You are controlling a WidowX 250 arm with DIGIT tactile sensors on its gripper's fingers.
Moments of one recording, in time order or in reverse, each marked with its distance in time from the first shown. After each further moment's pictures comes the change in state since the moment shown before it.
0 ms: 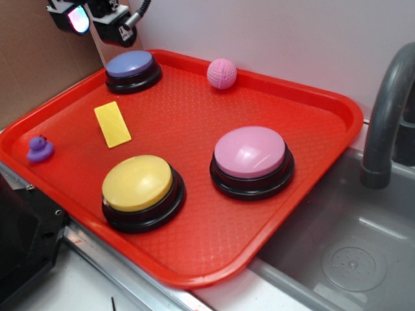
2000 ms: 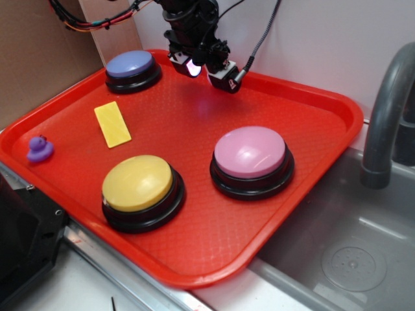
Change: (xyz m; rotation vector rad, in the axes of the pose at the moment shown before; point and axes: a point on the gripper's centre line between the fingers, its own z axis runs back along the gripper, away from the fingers) arm 0.094 -0.052 -0.127 -0.057 -0.138 -0.160
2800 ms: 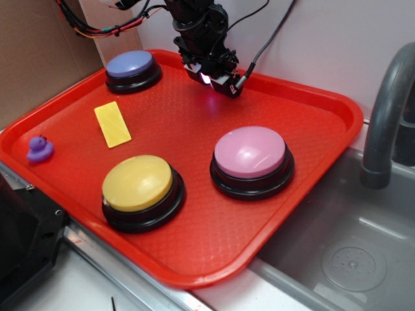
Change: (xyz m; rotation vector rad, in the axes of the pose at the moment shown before) arm 0.000 -0.003 -0.013 -0.004 -0.003 -0.015
